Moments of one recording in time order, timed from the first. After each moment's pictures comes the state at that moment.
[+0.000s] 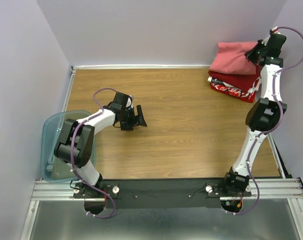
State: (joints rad) left arm -0.34 1.66 0.96 -0.31 0.35 -0.53; right arm -0.31 2.33 2.39 -0.46 -0.22 0.29
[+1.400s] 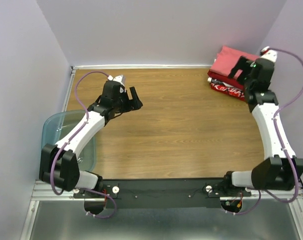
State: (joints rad) left arm -0.35 1.40 1.04 -0.30 0.16 -0.51; right arm -0.10 1.37 1.35 -0.27 0.20 0.26
